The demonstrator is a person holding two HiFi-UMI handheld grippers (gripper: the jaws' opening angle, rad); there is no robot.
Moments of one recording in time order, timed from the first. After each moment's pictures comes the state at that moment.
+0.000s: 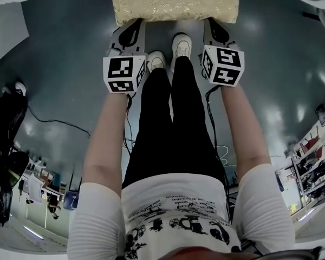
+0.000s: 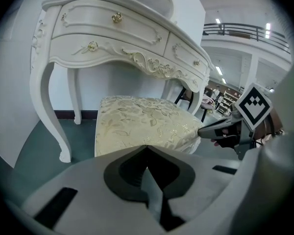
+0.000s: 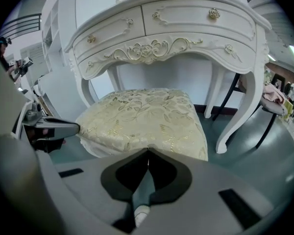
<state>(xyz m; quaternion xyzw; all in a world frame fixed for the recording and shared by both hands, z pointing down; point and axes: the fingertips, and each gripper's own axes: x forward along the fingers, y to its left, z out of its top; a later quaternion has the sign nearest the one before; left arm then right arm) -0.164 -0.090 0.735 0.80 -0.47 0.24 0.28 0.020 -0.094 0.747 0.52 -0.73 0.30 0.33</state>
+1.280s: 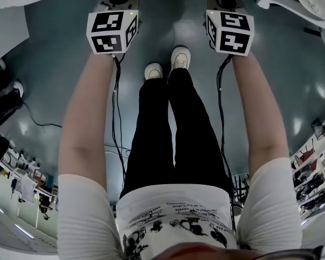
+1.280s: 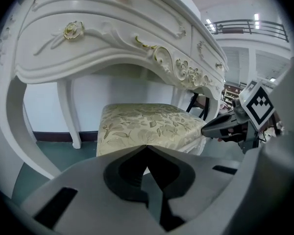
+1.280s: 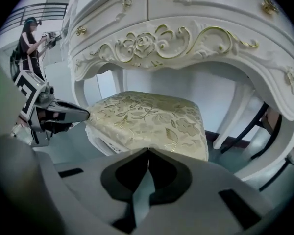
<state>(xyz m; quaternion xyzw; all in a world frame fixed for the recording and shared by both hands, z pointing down) -0.175 -0.248 0.738 0.81 -0.50 0.22 0.21 0.006 -0.246 0.749 0.49 -0.78 0.20 0.34</state>
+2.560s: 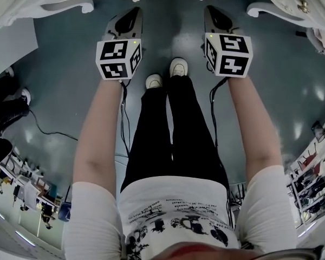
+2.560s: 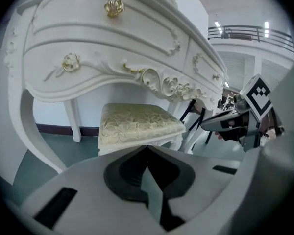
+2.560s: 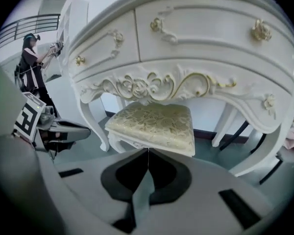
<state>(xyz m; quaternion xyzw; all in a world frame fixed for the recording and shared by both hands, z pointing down) -0.159 -0.223 0.693 0.80 -0.50 0.21 0.25 0.017 -0.236 0.679 0.49 -0.78 0.23 0.31</state>
